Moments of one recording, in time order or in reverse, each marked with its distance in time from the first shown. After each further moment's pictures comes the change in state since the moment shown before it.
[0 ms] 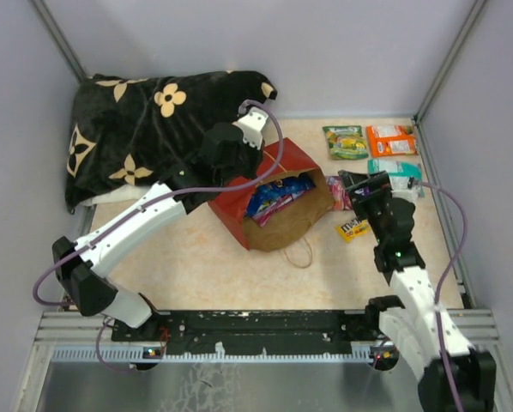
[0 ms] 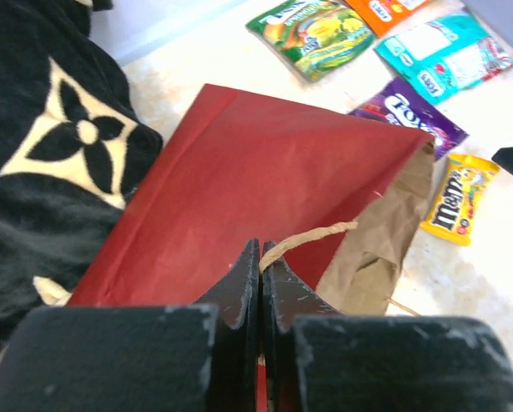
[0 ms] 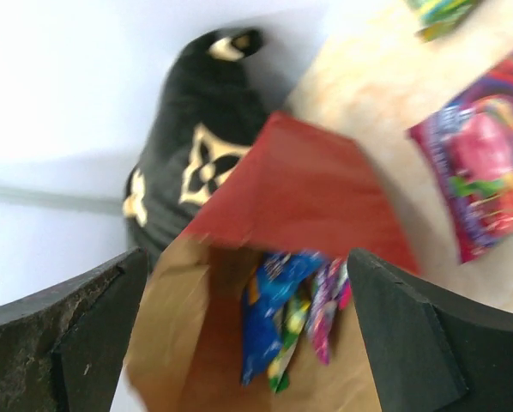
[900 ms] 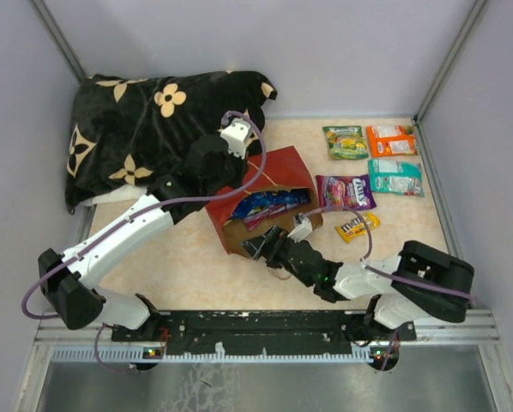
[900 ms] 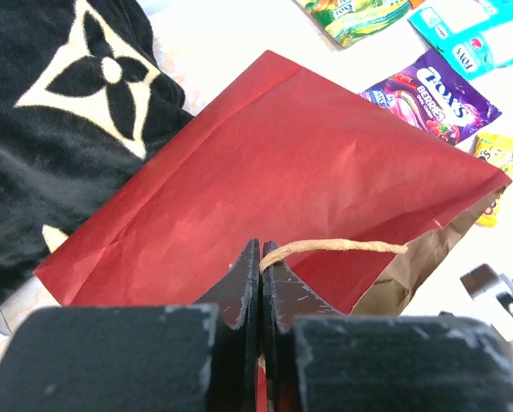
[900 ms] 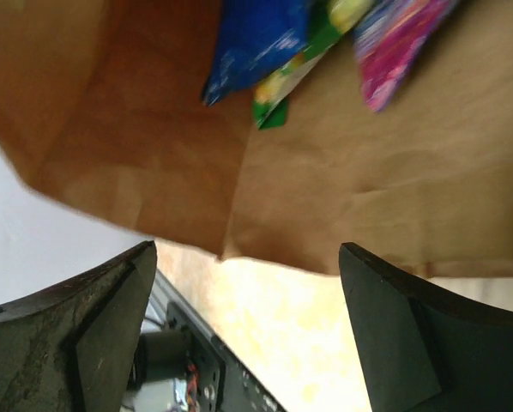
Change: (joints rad) left arm 0.044 -0.120 -0.175 0.013 0.013 -0.047; right arm 1.025 0.525 -0.085 0.535 0.402 -0.031
